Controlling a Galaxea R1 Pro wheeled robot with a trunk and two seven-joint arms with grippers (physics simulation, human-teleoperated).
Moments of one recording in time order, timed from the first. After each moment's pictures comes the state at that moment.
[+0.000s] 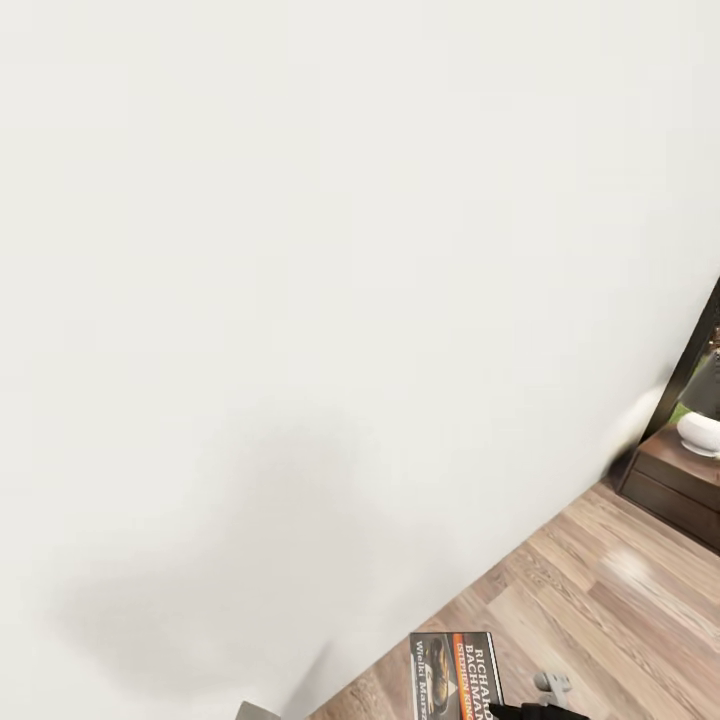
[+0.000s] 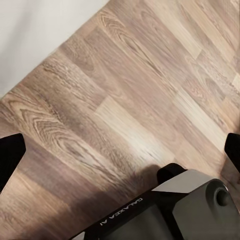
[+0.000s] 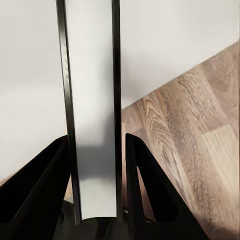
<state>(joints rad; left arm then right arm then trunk) -0.35 0.05 -0.17 -0.23 0.09 -0.05 -0.59 -0.41 -0.25 -0.16 -0.20 -0.05 0.10 0.95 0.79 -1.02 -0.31</state>
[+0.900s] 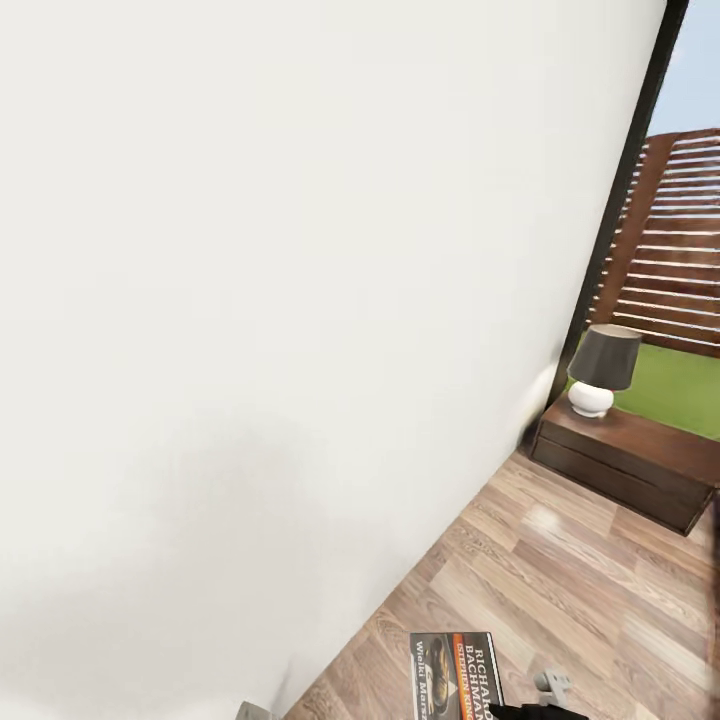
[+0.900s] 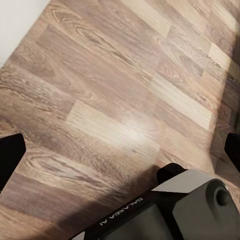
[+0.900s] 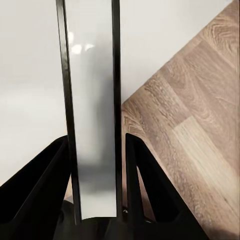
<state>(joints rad) -0.35 0.05 -0.17 -0.23 0.09 -0.05 -0.59 -0.41 -0.25 -0.15 -0.20 -0.05 0.10 0.95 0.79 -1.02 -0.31</state>
